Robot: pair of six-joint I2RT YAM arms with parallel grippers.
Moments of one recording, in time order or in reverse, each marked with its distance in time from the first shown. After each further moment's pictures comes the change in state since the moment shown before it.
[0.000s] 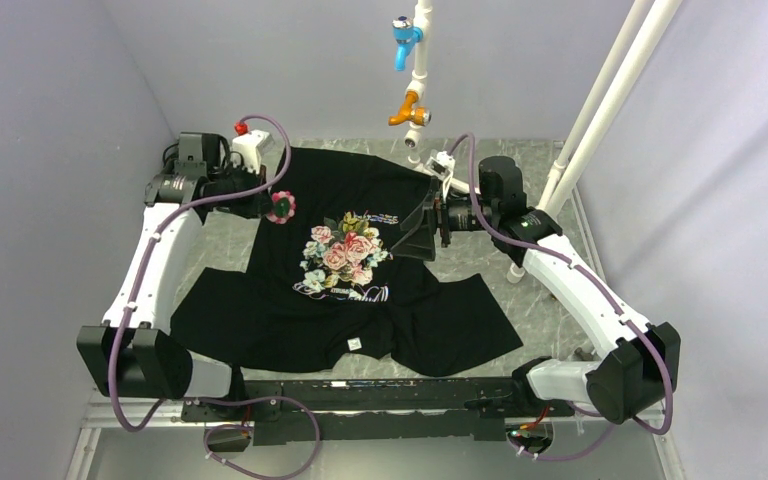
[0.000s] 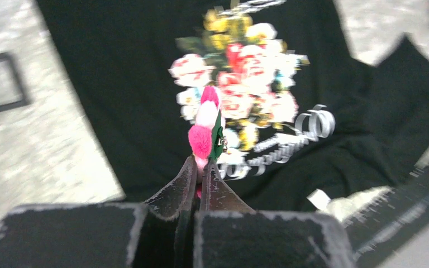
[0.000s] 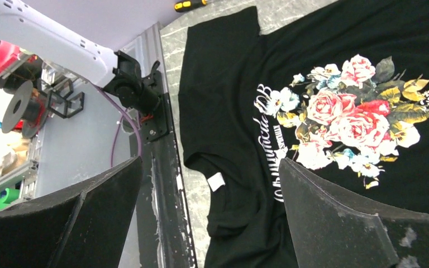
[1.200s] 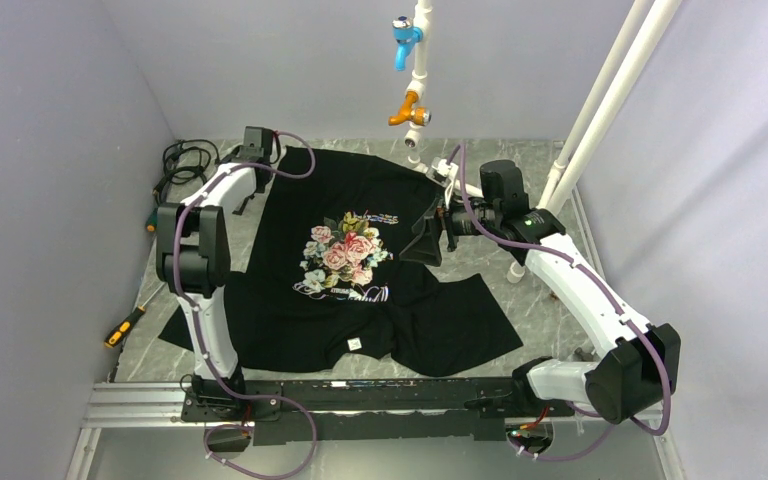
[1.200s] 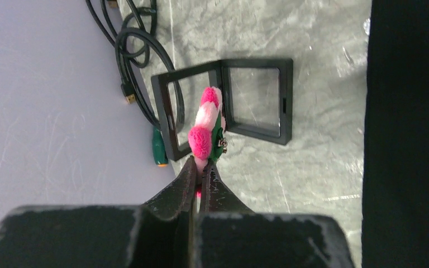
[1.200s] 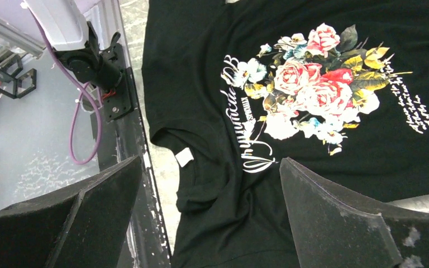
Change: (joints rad) left arm -0.056 0.658 0.181 0.382 -1.099 0.402; right arm -0.030 0.000 0.002 -0.164 0.074 -0.206
